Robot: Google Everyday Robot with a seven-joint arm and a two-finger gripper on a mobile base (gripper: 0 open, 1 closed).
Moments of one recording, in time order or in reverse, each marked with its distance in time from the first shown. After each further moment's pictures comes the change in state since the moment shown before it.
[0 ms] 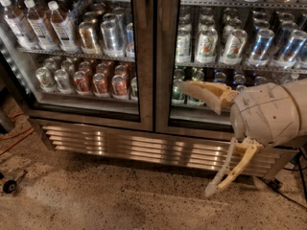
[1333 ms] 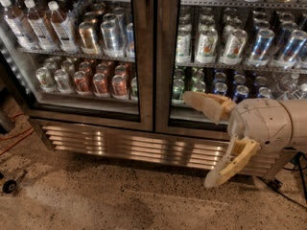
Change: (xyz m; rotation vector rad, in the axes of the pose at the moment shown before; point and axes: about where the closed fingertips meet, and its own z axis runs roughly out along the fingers) arm 0.012 -0.007 -0.005 0.033 -0.234 0.295
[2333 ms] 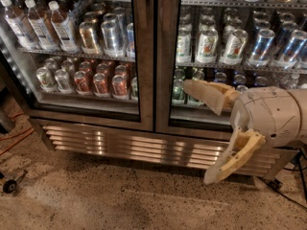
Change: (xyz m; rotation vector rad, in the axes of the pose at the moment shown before) arm -0.028 0.006 0.003 0.015 0.006 -0.051
